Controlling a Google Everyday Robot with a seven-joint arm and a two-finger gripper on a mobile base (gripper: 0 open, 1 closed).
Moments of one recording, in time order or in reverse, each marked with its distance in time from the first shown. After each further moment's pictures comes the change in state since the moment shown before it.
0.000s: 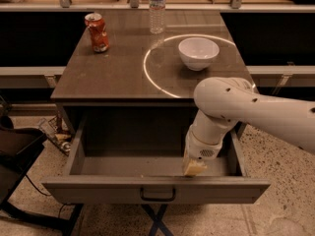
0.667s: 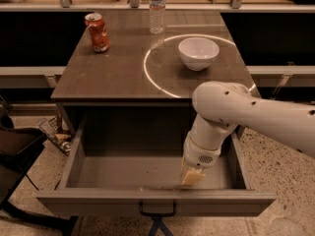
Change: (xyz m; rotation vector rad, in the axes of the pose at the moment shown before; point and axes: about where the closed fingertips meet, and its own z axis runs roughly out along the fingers) arm -0.007 0.025 0.010 -0.085 -0.024 0.017
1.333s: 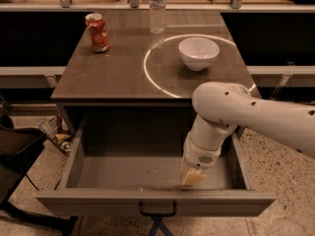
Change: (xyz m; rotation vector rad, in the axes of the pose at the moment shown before) arm 0.000 0.001 0.001 -0.003 0.002 -0.001
